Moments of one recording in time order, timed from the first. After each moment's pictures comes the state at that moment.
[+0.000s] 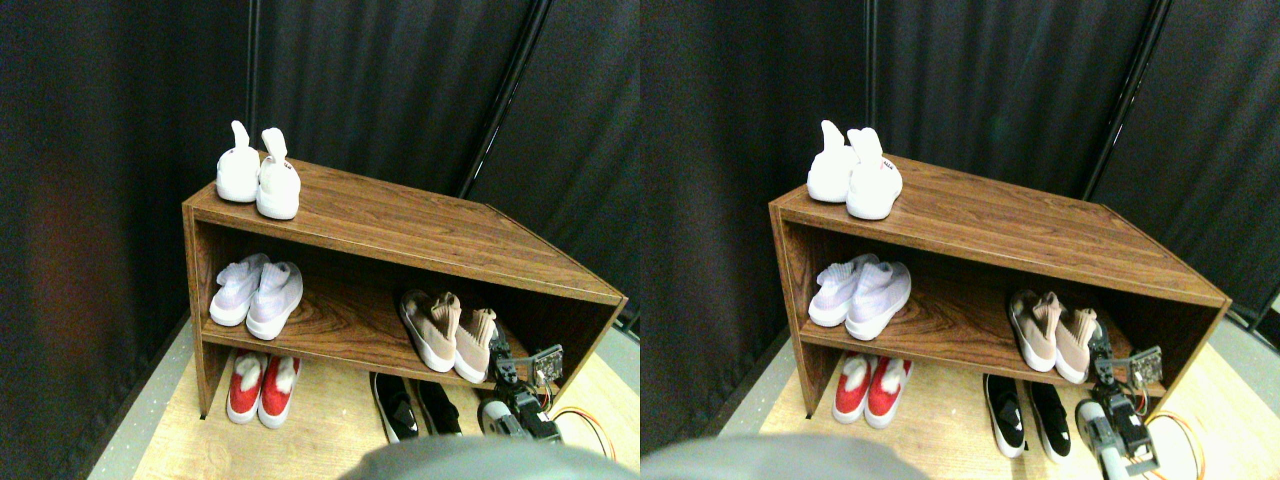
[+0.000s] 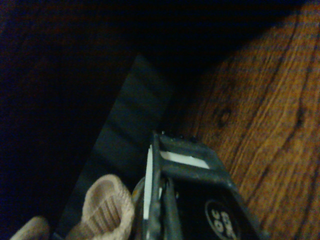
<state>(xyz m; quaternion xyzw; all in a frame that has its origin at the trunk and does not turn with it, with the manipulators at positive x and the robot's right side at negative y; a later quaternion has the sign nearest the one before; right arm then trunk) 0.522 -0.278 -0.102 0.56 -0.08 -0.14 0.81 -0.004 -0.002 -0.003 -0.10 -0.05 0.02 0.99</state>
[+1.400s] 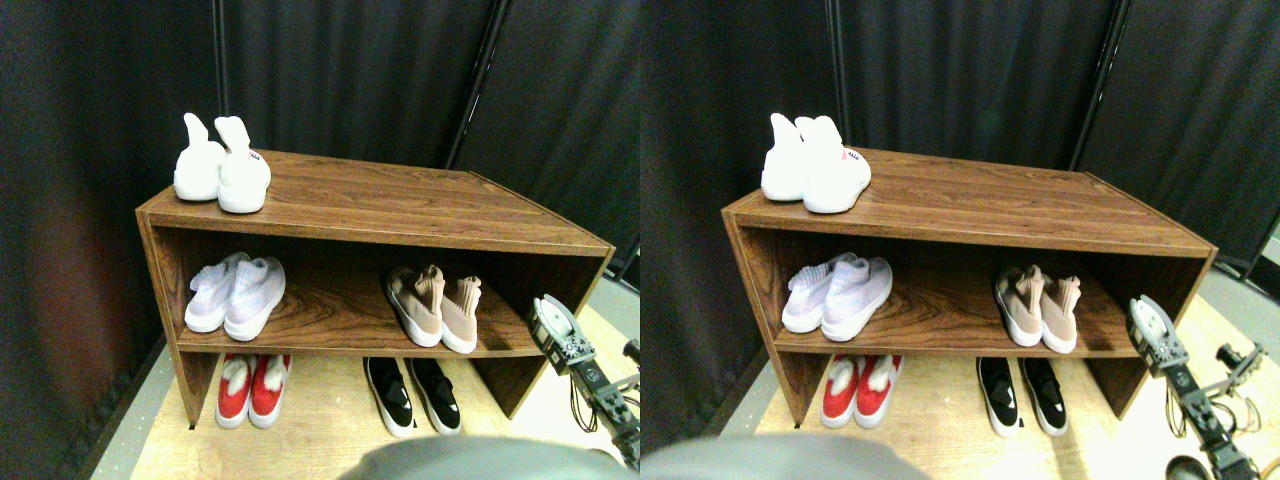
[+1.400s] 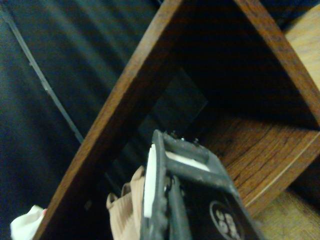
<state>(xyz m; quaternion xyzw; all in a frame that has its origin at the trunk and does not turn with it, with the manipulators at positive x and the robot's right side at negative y) 0.429 -0.298 -0.041 0.52 -0.09 0.07 0.85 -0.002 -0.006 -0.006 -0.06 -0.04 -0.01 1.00</state>
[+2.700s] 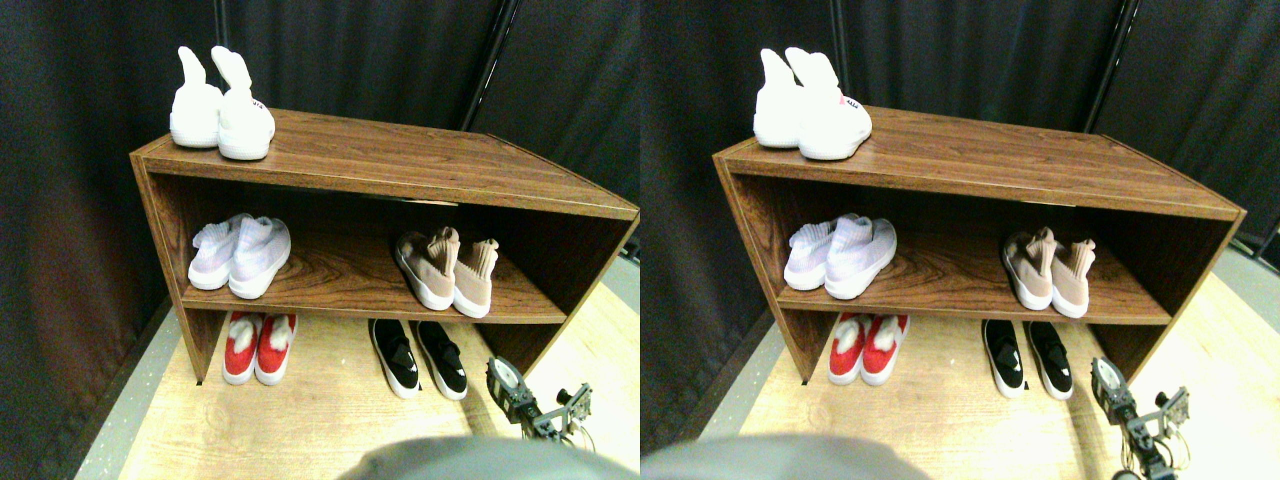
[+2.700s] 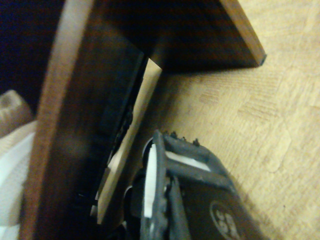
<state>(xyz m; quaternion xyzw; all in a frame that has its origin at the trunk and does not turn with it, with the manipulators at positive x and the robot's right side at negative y) 0.441 -0.301 -0.201 0.61 0.06 -0.14 0.78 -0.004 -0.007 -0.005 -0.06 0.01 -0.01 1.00</state>
